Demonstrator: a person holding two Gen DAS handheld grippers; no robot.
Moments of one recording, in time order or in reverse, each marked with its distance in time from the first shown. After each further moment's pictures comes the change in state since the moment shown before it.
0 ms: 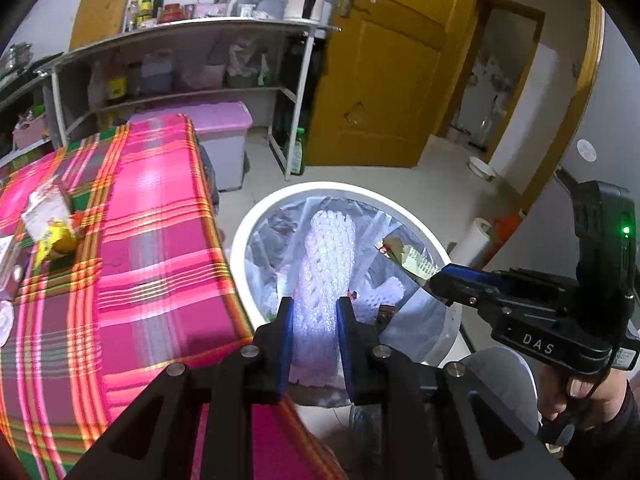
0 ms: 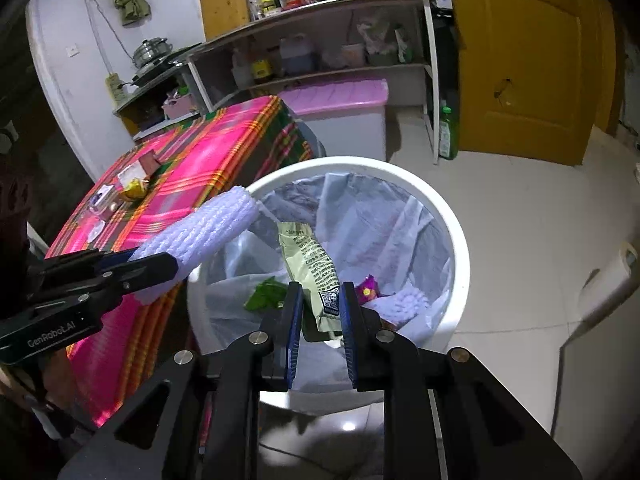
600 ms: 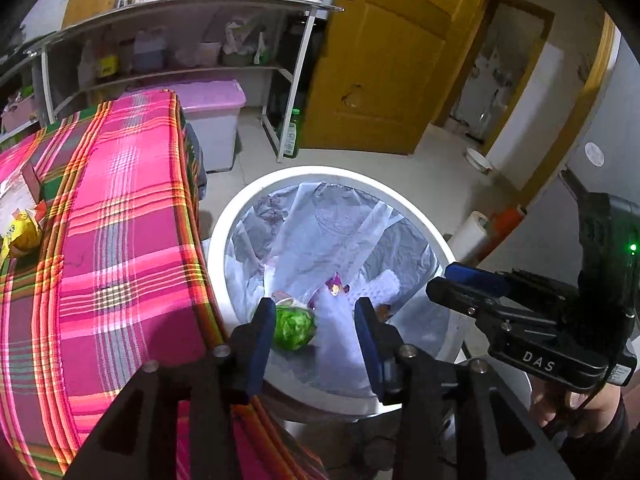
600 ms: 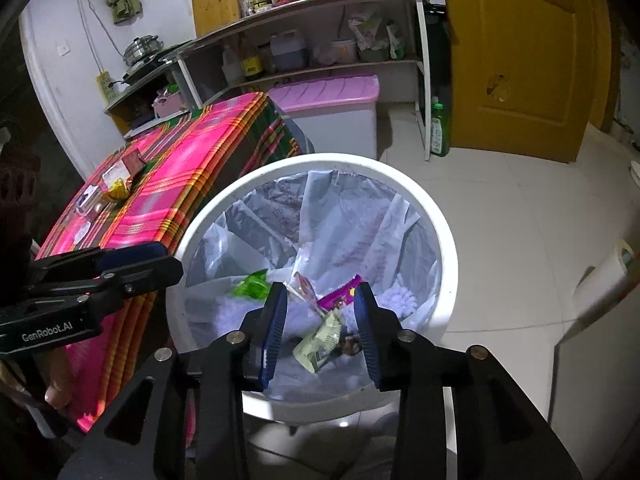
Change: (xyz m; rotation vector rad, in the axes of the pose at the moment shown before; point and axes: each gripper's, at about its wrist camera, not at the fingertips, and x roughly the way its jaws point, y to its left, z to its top) left arm 0.029 0.002 0.009 -0.039 0.055 -0.035; right arm 0.003 -0.009 0.002 0.005 0.003 -0.027
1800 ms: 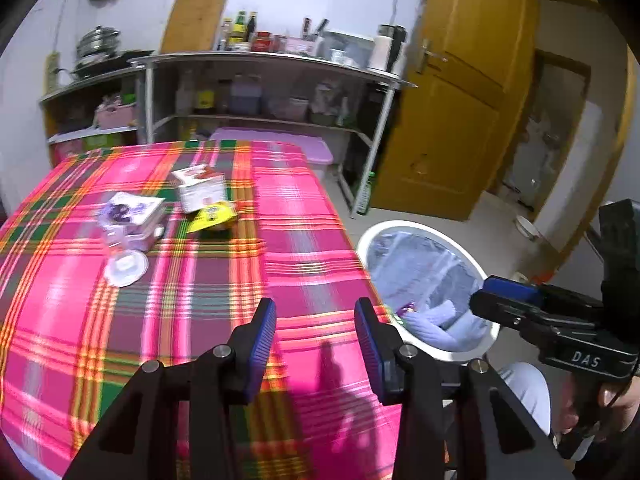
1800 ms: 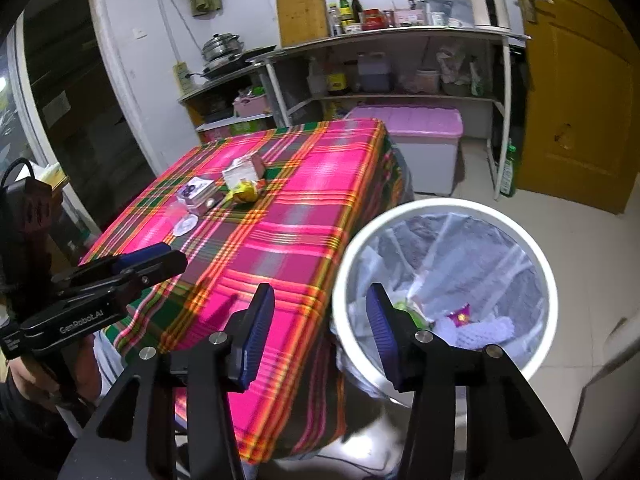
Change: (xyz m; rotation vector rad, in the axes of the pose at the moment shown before) left arm -0.135 0.070 -0.057 -0.144 -0.233 0.215; right arm -0.038 0.117 0.004 -0.154 -0.056 0.188
